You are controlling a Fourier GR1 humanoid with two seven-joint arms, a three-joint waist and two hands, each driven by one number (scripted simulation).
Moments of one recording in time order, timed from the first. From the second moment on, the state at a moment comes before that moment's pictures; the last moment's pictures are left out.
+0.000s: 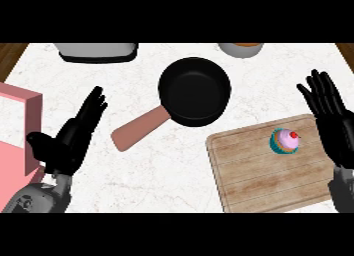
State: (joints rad) left arm -0.17 0.37 -0.31 -1.60 0.28 0.27 0.12; right arm -0.16 -0.33 -0.03 -1.53 -0.25 0.10 -0.23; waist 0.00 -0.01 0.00
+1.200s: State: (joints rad) left arm -0.07 0.38 -0.35 -1.43 0.28 0.10 0.12; right arm -0.09 -0.35 0.03 -1.95 0.40 -0.49 0.63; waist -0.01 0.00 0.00
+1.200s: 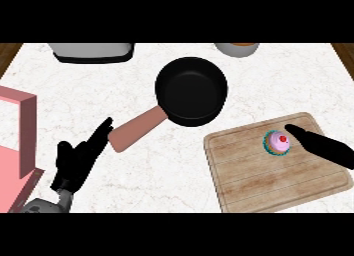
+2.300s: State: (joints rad) left arm -0.11 0.31 -0.28 -1.35 0.23 0.03 0.10; right arm -0.14 -0.35 0.00 -1.76 0.15 -0.14 0.93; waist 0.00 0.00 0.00
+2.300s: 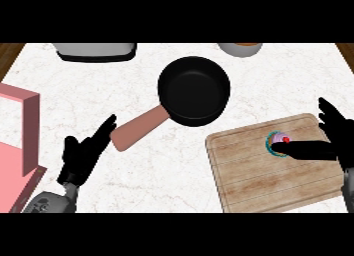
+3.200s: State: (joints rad) left arm -0.07 0.26 -0.21 -1.37 0.16 -0.03 0.11; right arm 0.03 -0.19 -0.15 -1.71 0.01 -0.12 0.52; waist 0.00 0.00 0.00
